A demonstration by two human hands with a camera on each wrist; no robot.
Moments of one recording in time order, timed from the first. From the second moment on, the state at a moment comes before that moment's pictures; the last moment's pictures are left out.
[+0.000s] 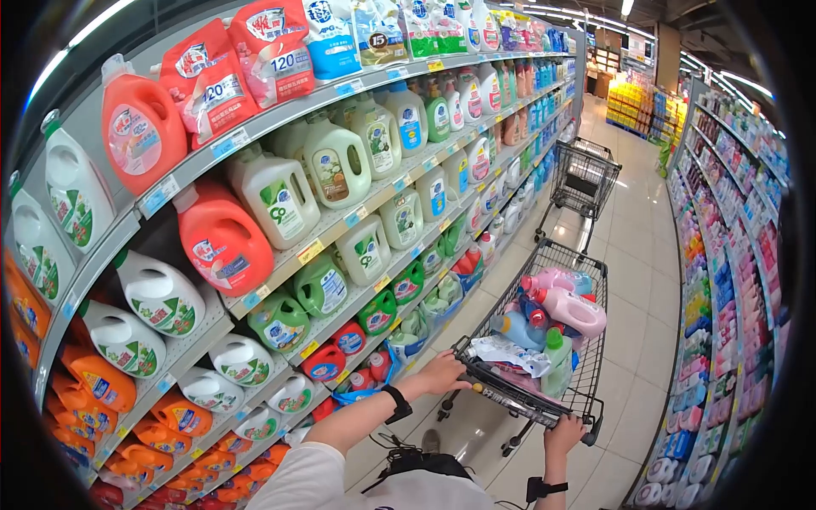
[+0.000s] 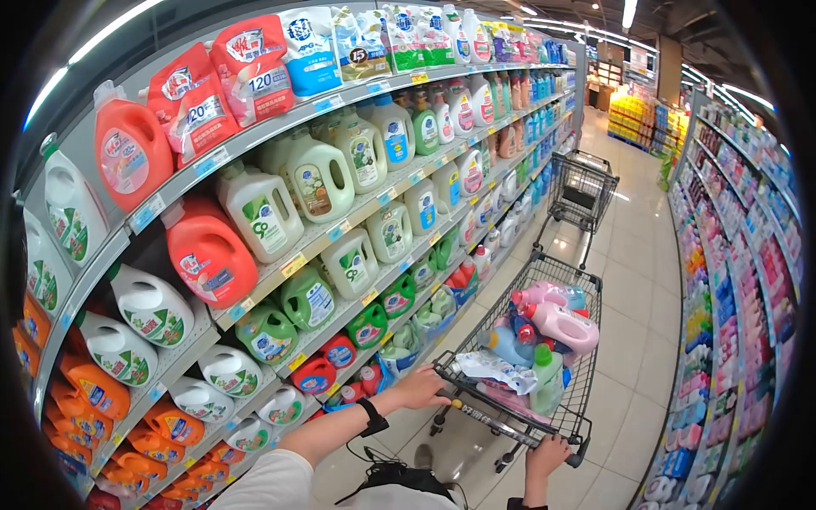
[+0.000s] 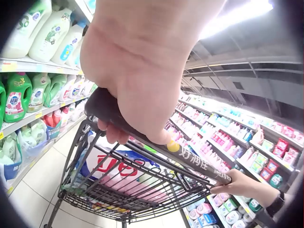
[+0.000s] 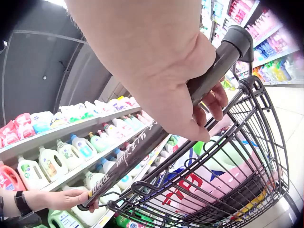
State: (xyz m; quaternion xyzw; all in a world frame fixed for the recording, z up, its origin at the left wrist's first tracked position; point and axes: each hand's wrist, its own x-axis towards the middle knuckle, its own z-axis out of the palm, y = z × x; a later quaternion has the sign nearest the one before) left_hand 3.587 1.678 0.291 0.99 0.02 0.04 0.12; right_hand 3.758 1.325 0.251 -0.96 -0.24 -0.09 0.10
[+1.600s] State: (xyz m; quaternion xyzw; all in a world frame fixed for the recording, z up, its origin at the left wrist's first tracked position) left_hand 3.521 1.822 0.420 0.69 0.41 0.23 0.55; right_hand 3.772 2.053 0.576 -0.45 -0.68 0.07 0.57
